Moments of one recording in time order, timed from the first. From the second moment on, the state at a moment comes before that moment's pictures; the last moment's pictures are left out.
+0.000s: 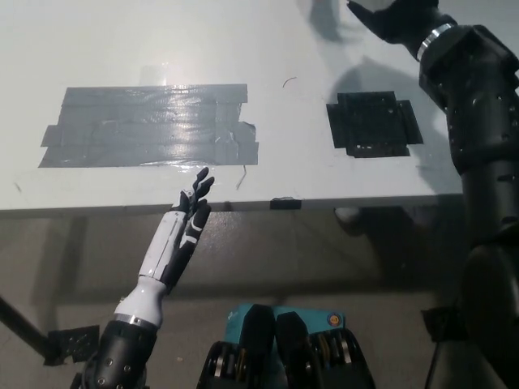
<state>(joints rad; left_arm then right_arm) -0.22 0.09 -0.11 0.01 0.20 -0.09 -0.04 -1.17 -0.09 -0.32 0.81 0.76 0.46 0.18</state>
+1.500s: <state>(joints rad) -0.22 0.09 -0.11 0.01 0.20 -0.08 -0.07 -1.25 -0.23 0.20 1.07 0.19 0.33 0.03</state>
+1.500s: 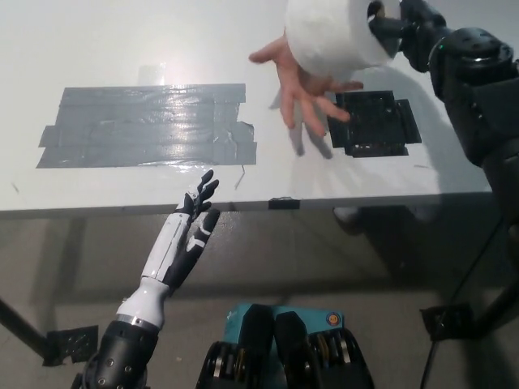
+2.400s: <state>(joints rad) -0.22 0.09 -0.11 0.01 0.20 -0.07 -0.07 -1.35 -0.18 0.51 1.22 -0.16 0.17 0.13</state>
